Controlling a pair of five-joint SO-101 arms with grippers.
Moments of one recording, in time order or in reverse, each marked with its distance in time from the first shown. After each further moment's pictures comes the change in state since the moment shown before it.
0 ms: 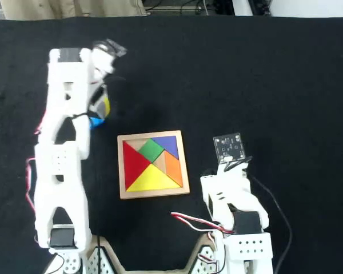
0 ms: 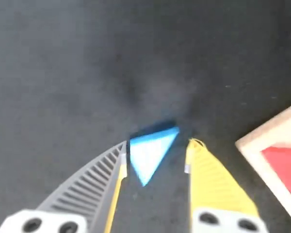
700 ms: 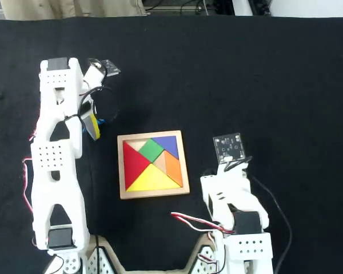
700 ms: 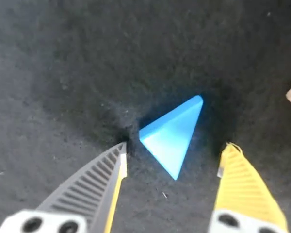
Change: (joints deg) left arm -5.0 8.0 0.2 -0.4 -19.5; right arm 0.0 0.0 0.0 0.0 0.0
